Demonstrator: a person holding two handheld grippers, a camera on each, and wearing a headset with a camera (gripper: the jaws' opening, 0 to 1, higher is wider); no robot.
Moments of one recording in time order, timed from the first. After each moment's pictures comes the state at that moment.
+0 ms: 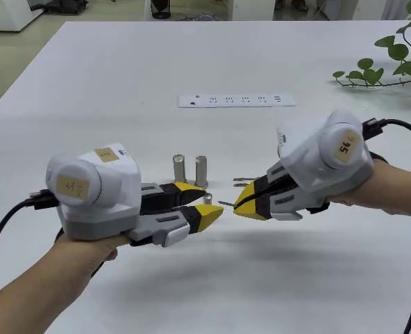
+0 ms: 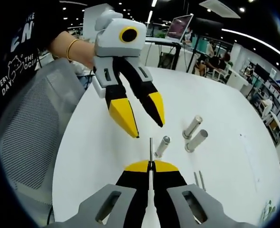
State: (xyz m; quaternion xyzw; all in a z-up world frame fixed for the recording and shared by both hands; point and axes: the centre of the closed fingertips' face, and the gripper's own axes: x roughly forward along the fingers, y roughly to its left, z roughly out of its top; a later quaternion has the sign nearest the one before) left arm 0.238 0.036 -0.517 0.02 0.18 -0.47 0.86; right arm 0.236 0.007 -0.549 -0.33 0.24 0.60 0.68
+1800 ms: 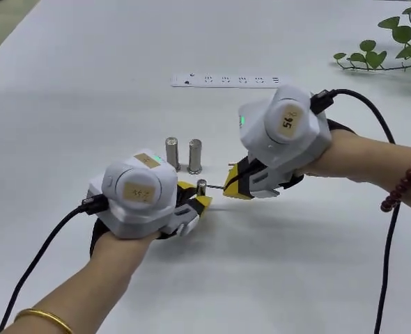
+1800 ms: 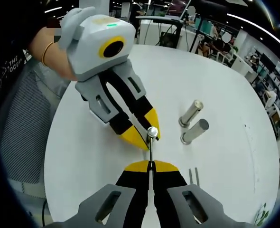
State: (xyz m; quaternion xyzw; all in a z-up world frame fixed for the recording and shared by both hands) left arm 0.273 0.036 -0.585 0.08 0.24 -0.36 0.90; right arm 0.257 0.014 -0.572 -0.38 0.31 0.58 0.65
